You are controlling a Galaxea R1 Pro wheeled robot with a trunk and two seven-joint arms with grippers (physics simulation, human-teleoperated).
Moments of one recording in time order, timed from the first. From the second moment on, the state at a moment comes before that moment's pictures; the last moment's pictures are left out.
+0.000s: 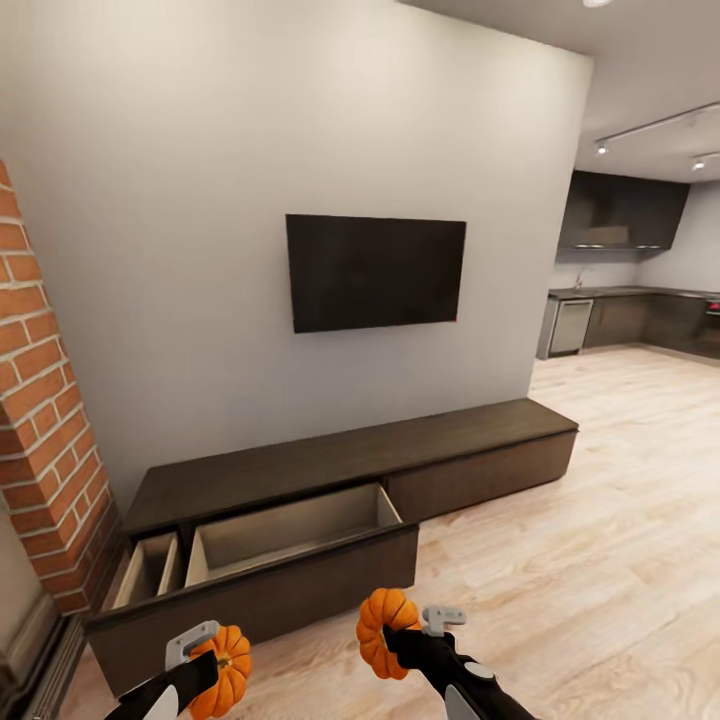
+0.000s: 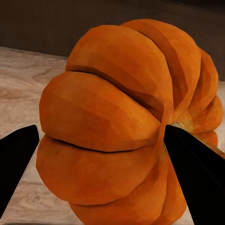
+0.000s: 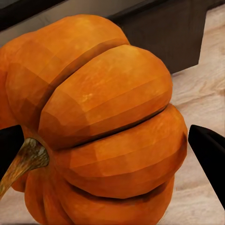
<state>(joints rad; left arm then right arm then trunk) -0.43 0.11 -0.02 -0.35 0.49 0.12 0.03 -0.39 0.02 0.55 -0.61 -0.64 0.04 -0.04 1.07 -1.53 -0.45</state>
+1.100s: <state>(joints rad) -0.43 0.11 -0.02 -0.35 0.49 0.12 0.03 -0.39 0.01 0.55 -0.61 -0.64 0.04 -0.03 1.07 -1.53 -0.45</state>
